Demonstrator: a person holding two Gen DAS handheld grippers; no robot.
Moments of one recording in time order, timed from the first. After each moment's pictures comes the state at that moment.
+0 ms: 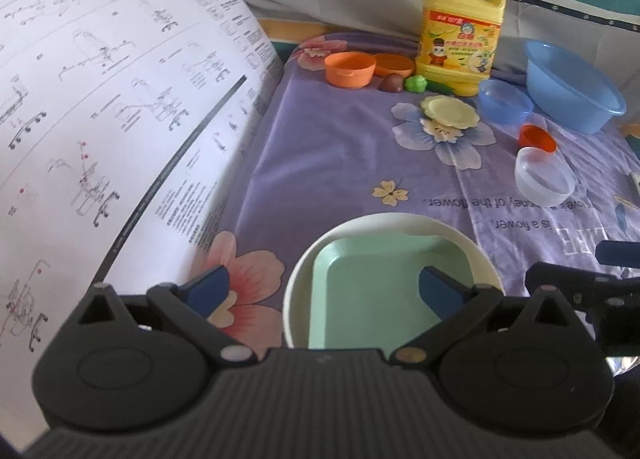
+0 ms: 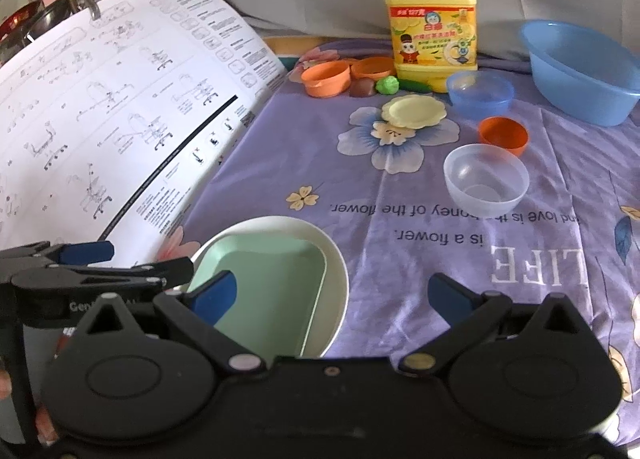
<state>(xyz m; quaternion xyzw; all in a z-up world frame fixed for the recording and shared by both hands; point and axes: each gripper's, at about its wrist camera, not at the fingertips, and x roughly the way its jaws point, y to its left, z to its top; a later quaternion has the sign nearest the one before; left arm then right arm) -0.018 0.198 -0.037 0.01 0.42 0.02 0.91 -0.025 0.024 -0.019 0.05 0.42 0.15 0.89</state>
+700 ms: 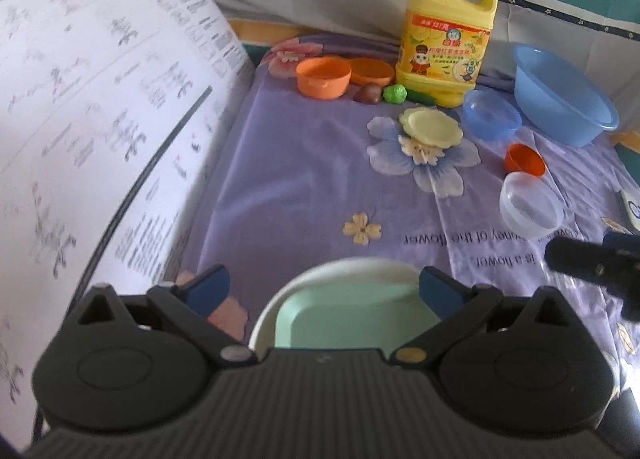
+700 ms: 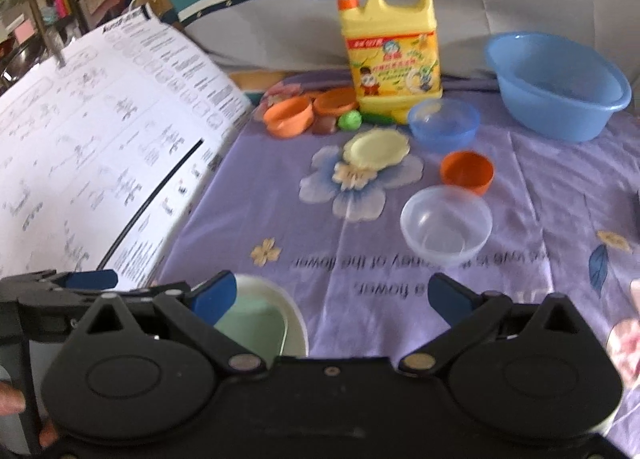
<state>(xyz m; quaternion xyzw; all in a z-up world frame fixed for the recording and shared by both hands) 0.043 0.183 -0.027 0.01 0.43 -0.01 0.90 0.012 0.000 0.004 0.08 0.39 0.10 0.91</state>
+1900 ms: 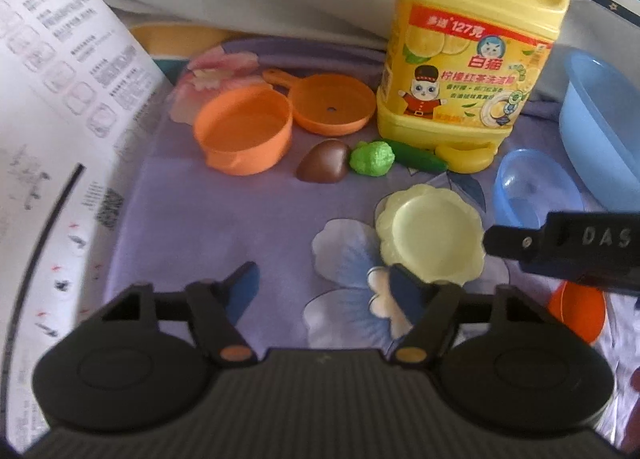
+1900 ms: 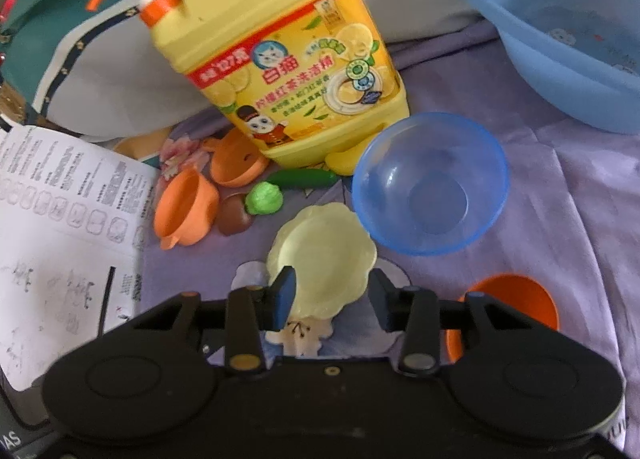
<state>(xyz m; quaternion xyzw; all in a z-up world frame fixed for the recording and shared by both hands) 0.294 0.105 -0.083 0.00 0.48 -0.02 0.88 0.281 -0.050 -0.068 0.23 0.48 0.03 0.84</state>
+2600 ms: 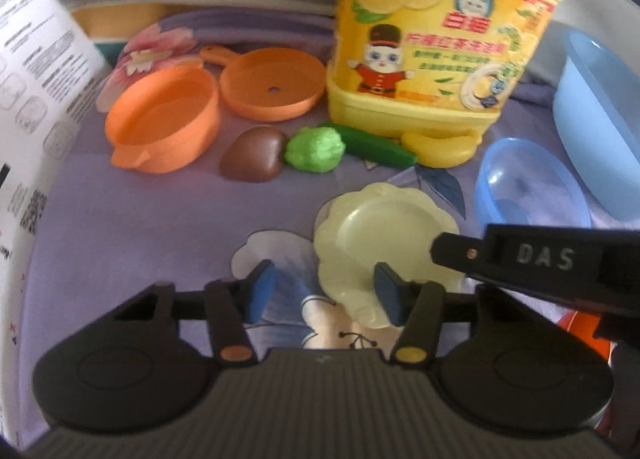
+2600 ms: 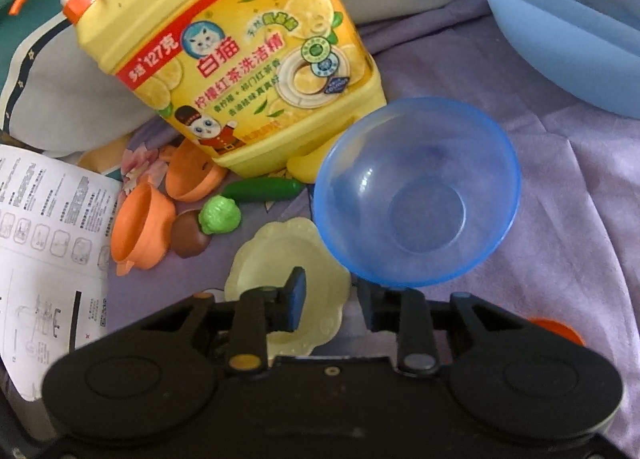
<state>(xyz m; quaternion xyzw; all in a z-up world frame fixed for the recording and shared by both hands) 0.328 0.066 -0.122 0.00 0.50 -0.05 0.87 0.313 -0.053 -0.109 0.25 0.48 0.01 0.84</state>
